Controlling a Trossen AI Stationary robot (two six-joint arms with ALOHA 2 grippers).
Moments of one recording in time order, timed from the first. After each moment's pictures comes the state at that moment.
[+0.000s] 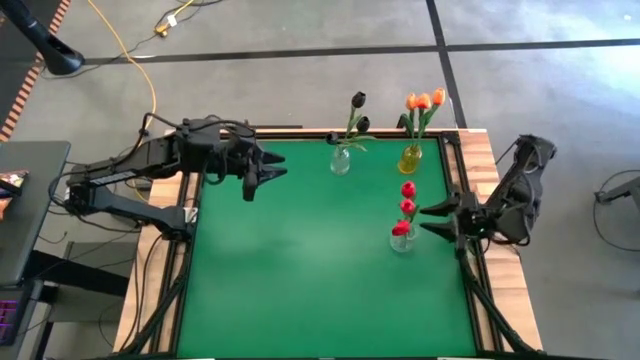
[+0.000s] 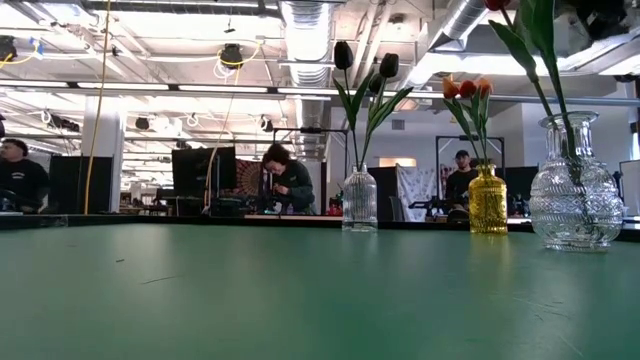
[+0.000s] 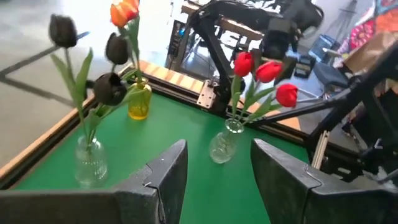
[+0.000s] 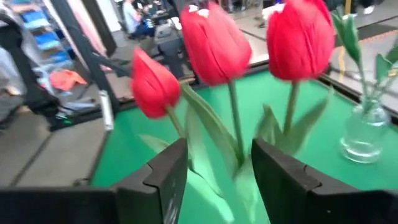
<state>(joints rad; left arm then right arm) 0.17 1.11 1.34 -0.52 0.04 -0.30 0.93 0.50 0.66 -0.53 1.00 0.58</state>
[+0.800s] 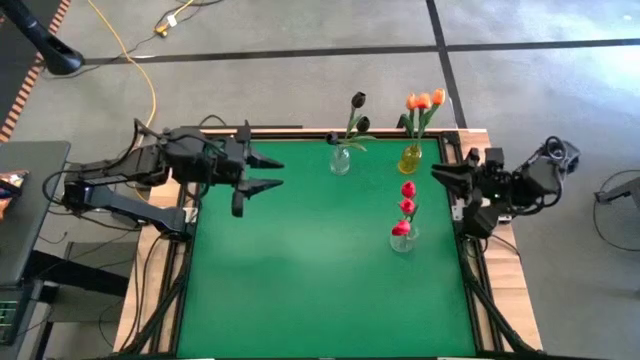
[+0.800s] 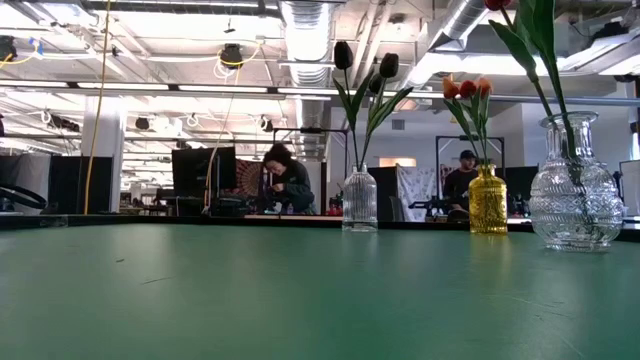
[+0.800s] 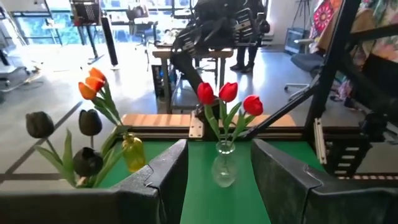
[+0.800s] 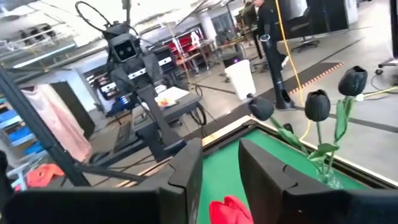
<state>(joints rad) 0.04 1.08 1.34 -0.42 0.00 0.01 0.64 0.54 0.92 -0.36 0.97 0.39</state>
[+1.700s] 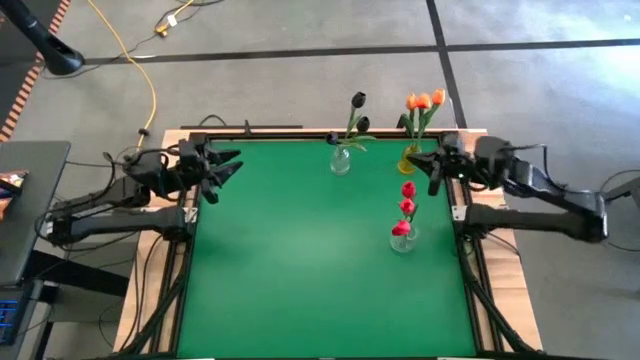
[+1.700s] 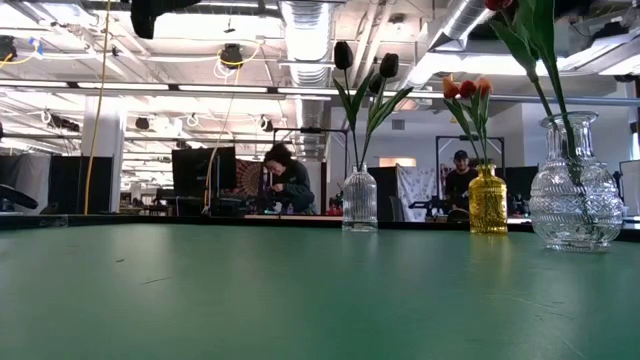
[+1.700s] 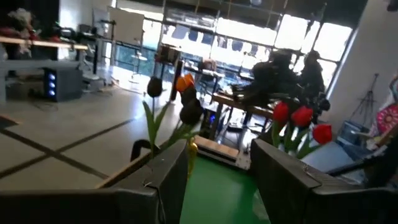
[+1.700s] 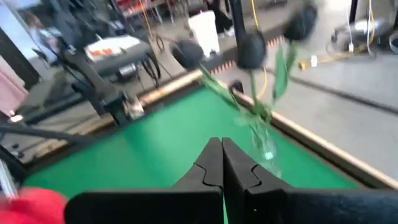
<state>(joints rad) 0.28 0.50 0.66 -0.08 -0.07 -0.23 -0.34 0.59 0.79 -0.41 0.07 0.29</state>
